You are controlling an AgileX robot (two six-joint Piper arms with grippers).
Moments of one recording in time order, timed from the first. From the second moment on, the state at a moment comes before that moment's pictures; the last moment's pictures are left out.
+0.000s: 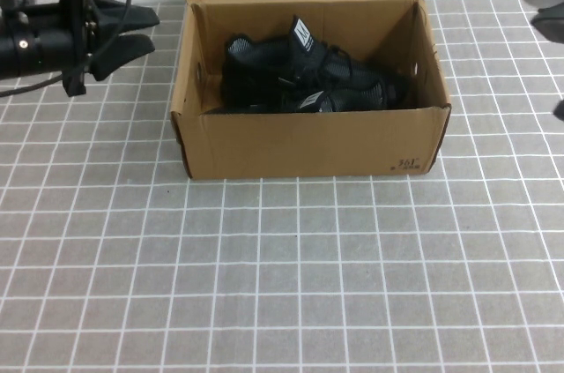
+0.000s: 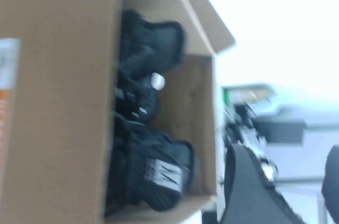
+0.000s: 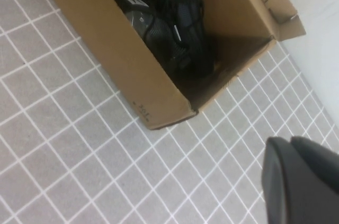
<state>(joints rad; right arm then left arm) 0.74 1.17 -1.48 -0.35 1.12 -0.22 0.14 1.90 -1.41 -1.46 1.10 0.61</state>
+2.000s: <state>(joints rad) 0.50 1.36 -1.50 -0.05 1.03 -0.03 -0.41 1.75 -1.79 -0.02 1.10 0.23</state>
